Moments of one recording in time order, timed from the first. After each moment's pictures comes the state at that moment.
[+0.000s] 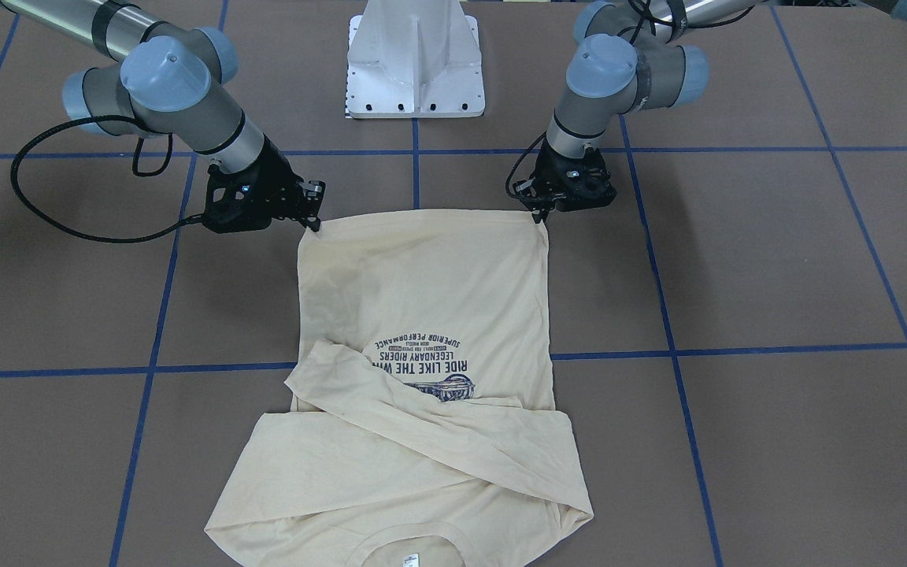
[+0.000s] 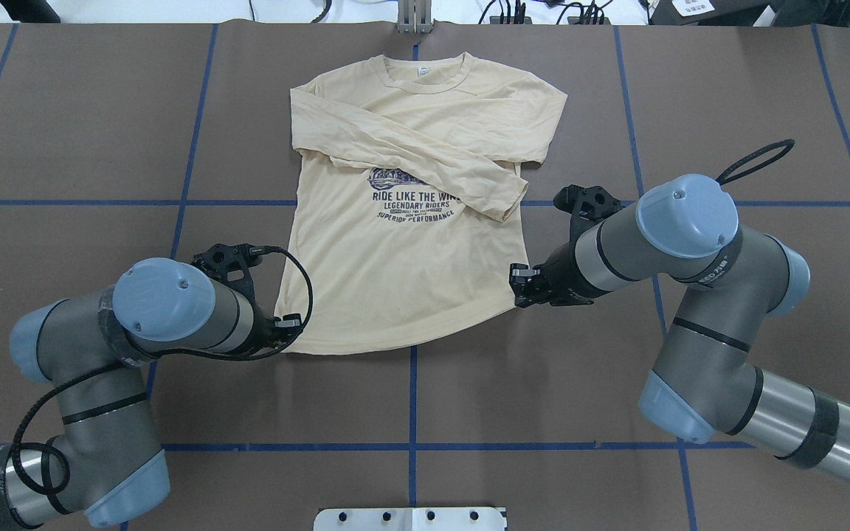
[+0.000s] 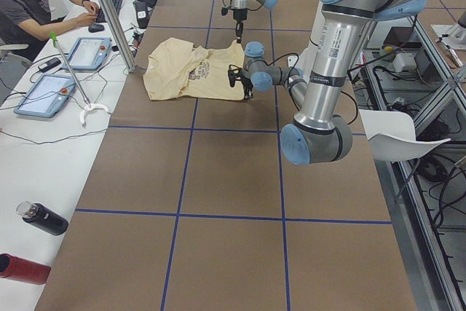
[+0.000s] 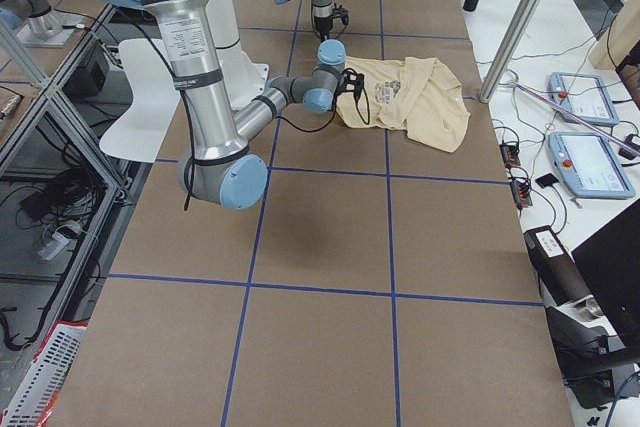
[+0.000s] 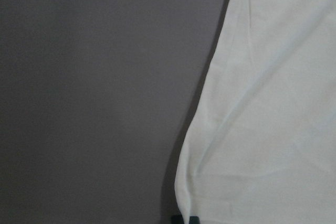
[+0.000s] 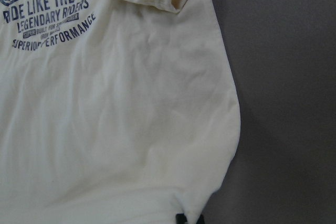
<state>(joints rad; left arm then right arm) -0.44 -1.91 -1.84 -1.84 -1.80 -1.49 0.58 -1.23 1.79 -1.08 2.05 1.43</state>
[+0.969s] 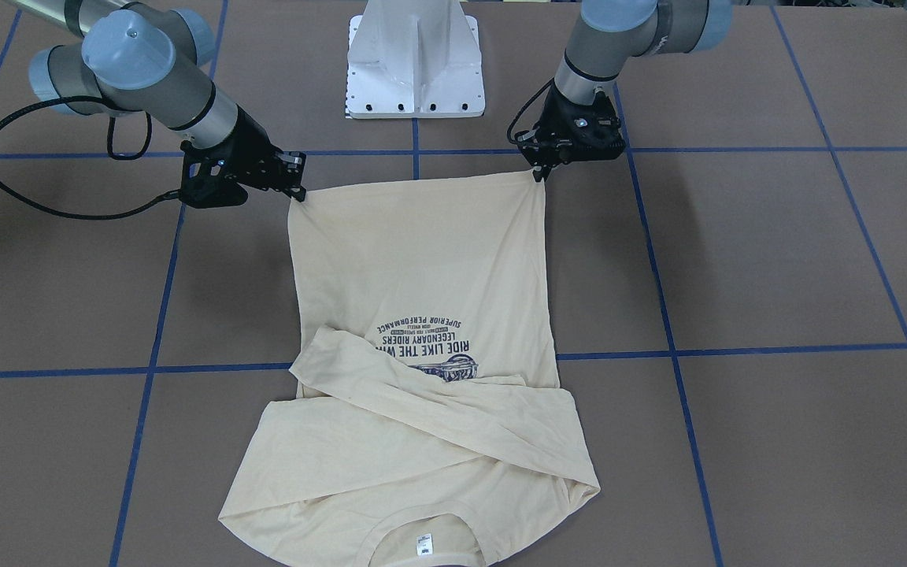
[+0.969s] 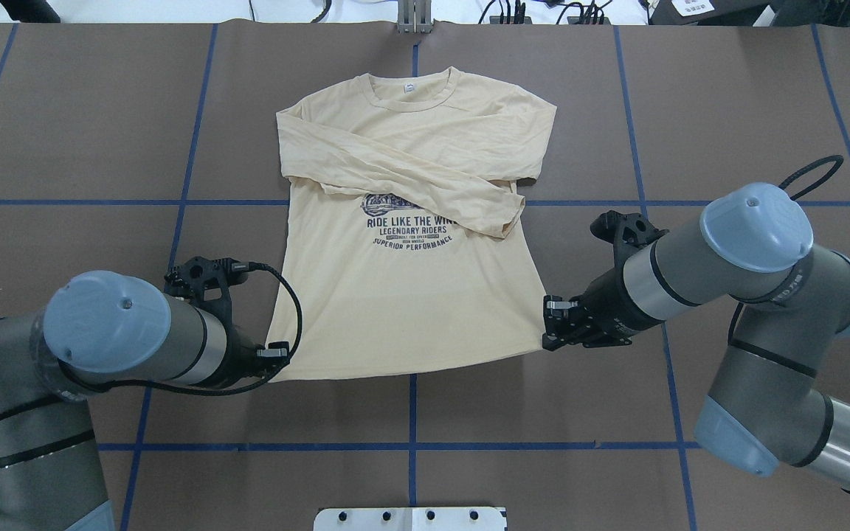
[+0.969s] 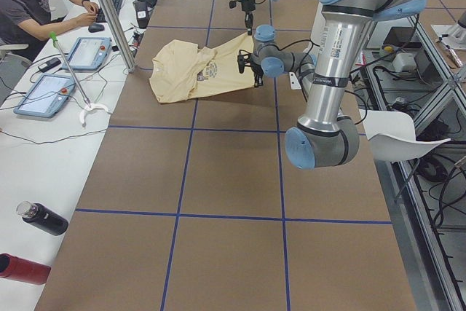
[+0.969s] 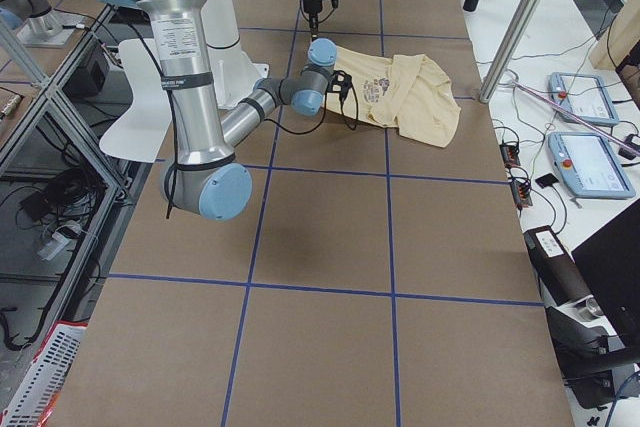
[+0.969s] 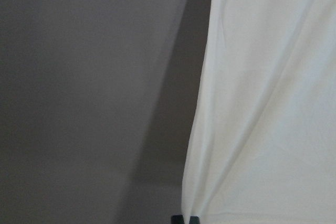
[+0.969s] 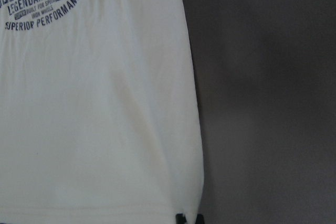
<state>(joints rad) -0.38 -1.84 -2.08 -1.70 -1.83 -1.45 0.58 -1.37 1.95 -1.08 2.23 1.52</state>
